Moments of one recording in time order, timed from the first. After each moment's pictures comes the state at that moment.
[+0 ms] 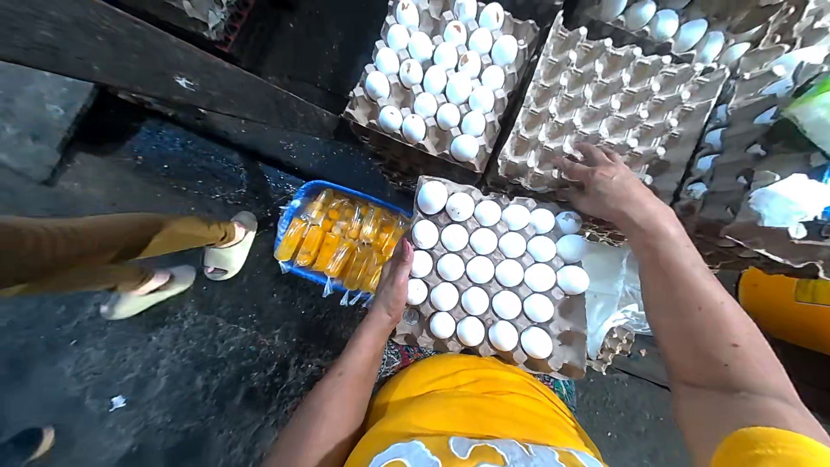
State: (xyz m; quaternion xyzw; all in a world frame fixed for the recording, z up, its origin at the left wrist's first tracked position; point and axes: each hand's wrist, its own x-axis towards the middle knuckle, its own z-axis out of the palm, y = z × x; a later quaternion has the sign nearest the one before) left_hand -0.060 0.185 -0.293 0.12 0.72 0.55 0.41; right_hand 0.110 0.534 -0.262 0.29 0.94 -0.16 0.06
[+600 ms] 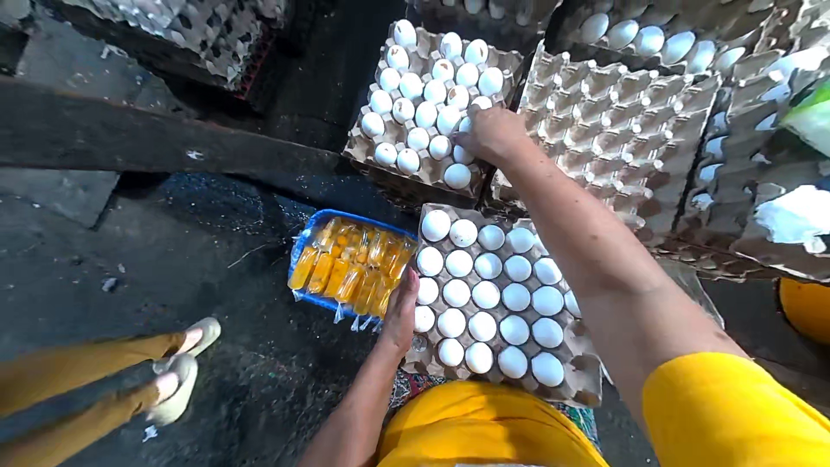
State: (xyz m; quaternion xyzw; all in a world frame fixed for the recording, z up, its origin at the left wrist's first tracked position) left_hand -0.058 0.194 -0.293 0.15 0.72 0.54 0.41; right_hand -0.090 0.520 -0.226 0.38 0.90 -0.18 0.10
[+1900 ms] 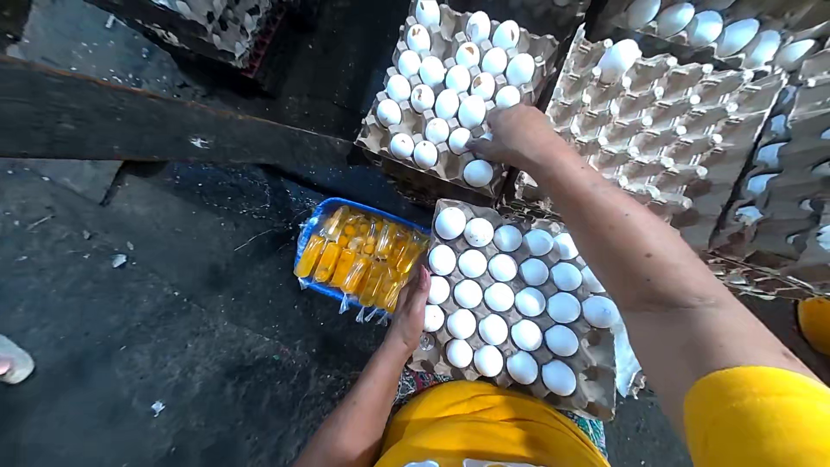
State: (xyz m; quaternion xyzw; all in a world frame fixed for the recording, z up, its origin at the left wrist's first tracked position) left_hand -0.064 0.195 -0.289 0.14 0.72 0.53 0.42; right_hand -0.091 0.520 -0.230 0.32 0.92 -0.18 0.13
